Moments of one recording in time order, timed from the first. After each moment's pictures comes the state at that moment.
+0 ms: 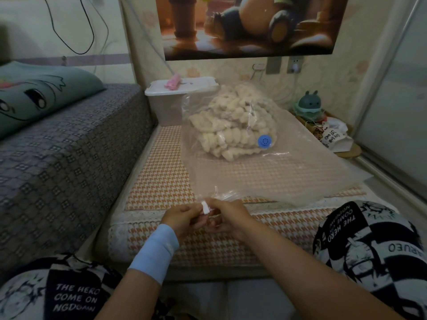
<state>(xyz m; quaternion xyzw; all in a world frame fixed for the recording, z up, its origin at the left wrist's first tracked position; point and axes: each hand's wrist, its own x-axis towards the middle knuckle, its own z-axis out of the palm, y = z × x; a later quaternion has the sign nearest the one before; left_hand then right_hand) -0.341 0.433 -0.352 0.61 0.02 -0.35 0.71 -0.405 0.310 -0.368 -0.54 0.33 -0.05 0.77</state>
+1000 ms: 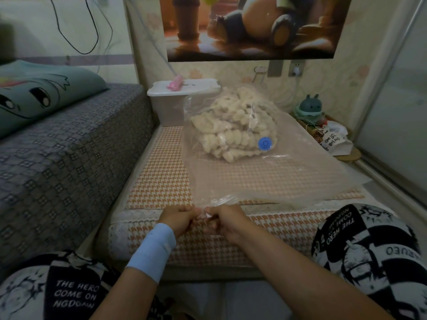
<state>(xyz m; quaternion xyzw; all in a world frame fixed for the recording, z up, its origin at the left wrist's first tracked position) -0.333 0.441 -0.359 0.74 -0.04 -0.28 0.61 -0.401 0.316 -0.376 -0.52 0.35 -0.04 0.78</state>
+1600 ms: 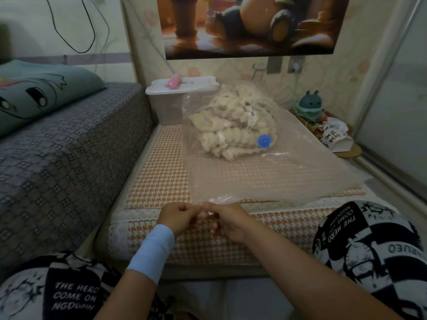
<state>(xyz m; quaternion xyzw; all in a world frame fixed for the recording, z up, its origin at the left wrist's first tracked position) -0.339 0.441 -0.354 0.74 -0.07 -0.26 0.61 -0.409 0.316 -0.368 -0.53 0.29 0.01 0.79</state>
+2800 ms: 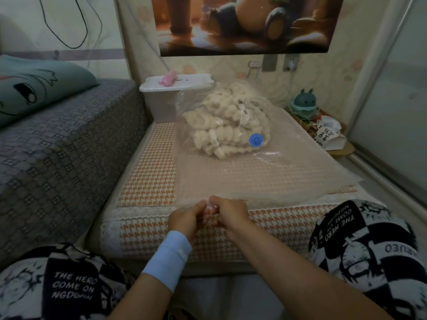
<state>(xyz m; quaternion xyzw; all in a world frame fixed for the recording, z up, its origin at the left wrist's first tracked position) -0.368 0.409 -0.369 0.64 0.04 -0.27 0.72 -0.415 0.314 -0.371 -0.52 0.41 -0.17 0.73</state>
